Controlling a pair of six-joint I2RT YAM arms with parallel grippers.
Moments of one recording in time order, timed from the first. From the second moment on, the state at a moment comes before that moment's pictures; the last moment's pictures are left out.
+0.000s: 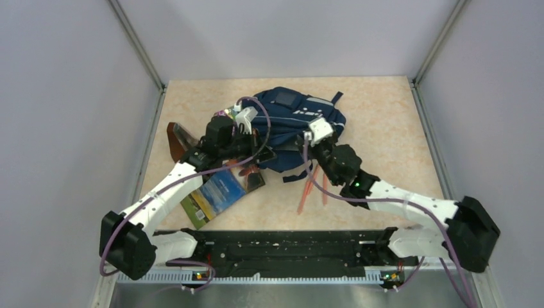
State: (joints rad) left arm -0.49 1.19 0.94 -0.25 0.53 -0.50; right arm 0.89 1.25 0.70 0.59 0.44 -0.38
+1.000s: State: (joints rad) left arm -0.63 1.32 0.92 0.09 0.48 -0.81; right arm 0.89 0.85 0.22 0.50 0.49 1.18
